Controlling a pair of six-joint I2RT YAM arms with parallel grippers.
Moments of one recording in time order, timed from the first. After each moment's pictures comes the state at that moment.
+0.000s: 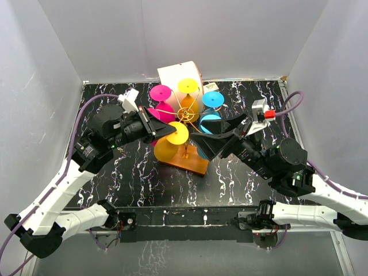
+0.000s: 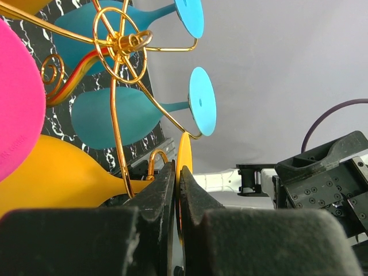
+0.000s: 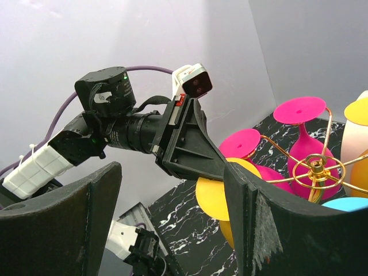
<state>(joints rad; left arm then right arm) -0.67 0.99 1.22 -0.48 0.28 -1.09 1.21 0.80 1.09 0.05 0.29 0.35</state>
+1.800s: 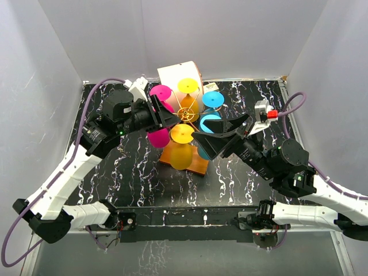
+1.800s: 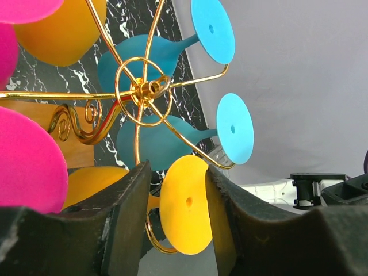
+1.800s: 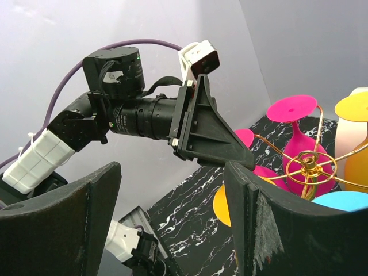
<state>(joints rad) -0.67 1.16 1.42 -0.63 0.22 -0.85 1.21 0.78 1.08 0.05 0.31 0.36</state>
